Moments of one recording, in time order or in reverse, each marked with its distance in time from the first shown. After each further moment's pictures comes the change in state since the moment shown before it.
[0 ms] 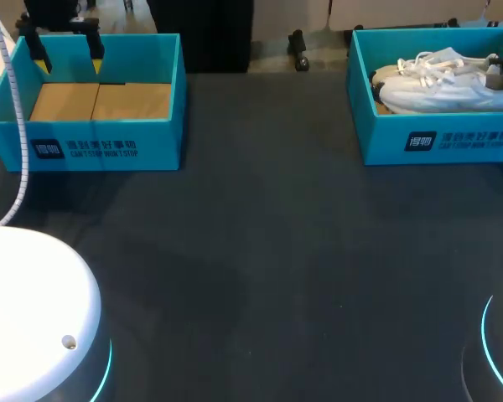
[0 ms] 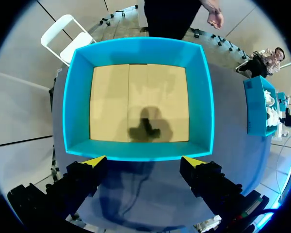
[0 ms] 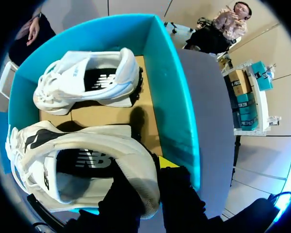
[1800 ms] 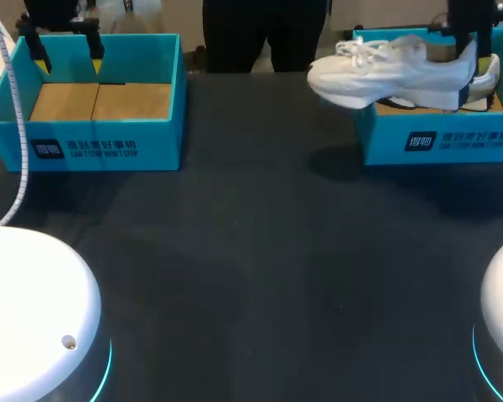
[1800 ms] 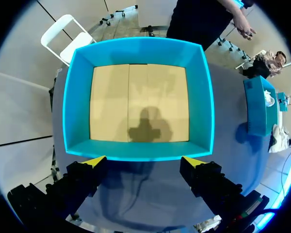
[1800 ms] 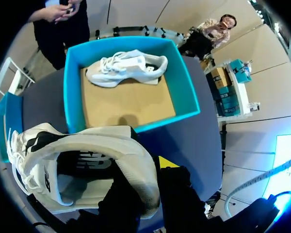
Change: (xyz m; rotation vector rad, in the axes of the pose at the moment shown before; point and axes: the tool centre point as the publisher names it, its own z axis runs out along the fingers) left arm 0.000 0.000 0.000 0.000 0.000 0.000; right arm 0.121 -0.122 -0.168 -0.014 -0.134 0.056
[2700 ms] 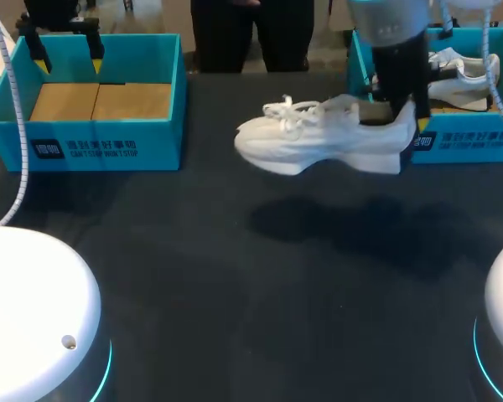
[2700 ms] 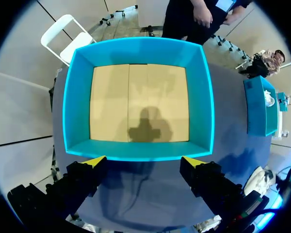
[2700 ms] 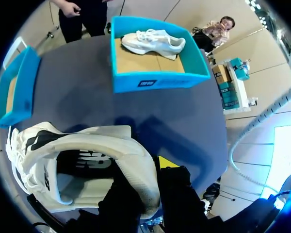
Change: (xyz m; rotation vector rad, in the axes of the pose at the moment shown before) left arm 0.000 0.000 0.000 0.000 0.000 0.000; right arm 0.085 -0.170 -0.040 -0.011 -0.023 -0.050
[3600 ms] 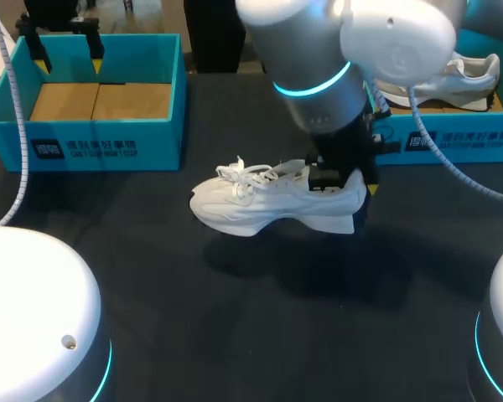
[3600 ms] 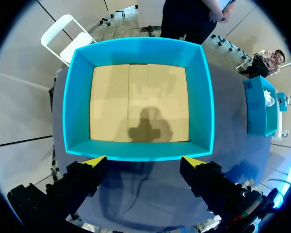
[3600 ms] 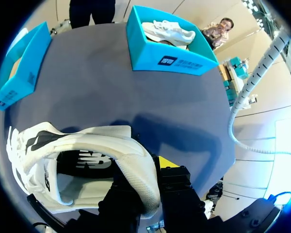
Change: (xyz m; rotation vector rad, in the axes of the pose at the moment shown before) left arm 0.000 0.000 0.000 0.000 0.000 0.000; right arm 0.071 -0.084 0.027 -0.047 -0.024 -0.001
